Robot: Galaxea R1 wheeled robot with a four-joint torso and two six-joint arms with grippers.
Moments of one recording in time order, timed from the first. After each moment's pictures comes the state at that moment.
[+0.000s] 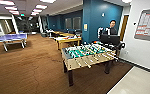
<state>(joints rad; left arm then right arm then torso) 1.54 2.90 -2.61 0.30 -0.15 -0.26 -1.55 2.91 -2.52 -0.15 0.14 0.10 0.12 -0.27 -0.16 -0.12</state>
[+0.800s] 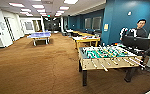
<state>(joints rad) 1.54 2.90 -2.61 0.30 -0.16 -0.26 -1.55 2.91 -2.52 -0.17 0.14 0.10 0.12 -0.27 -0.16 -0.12</state>
